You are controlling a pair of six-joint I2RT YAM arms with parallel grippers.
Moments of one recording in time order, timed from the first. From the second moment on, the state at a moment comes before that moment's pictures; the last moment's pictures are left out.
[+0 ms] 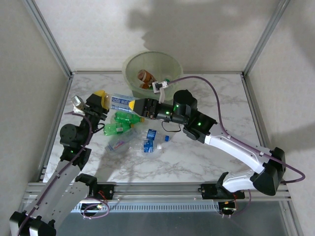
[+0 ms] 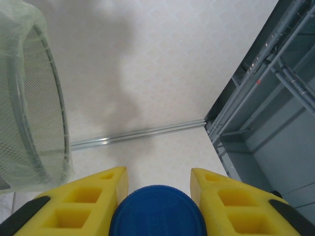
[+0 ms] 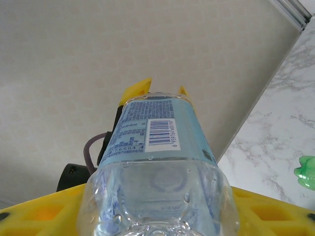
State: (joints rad) left arm -0.24 0.70 0.52 0.54 0.14 -1.63; right arm 0.95 1.33 1.23 0.07 -0.35 0.93
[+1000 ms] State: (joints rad) left arm -0.24 0.70 0.81 -0.03 0.10 -1.19; right arm 0.64 1.40 1.61 -0.31 -0.18 0.85
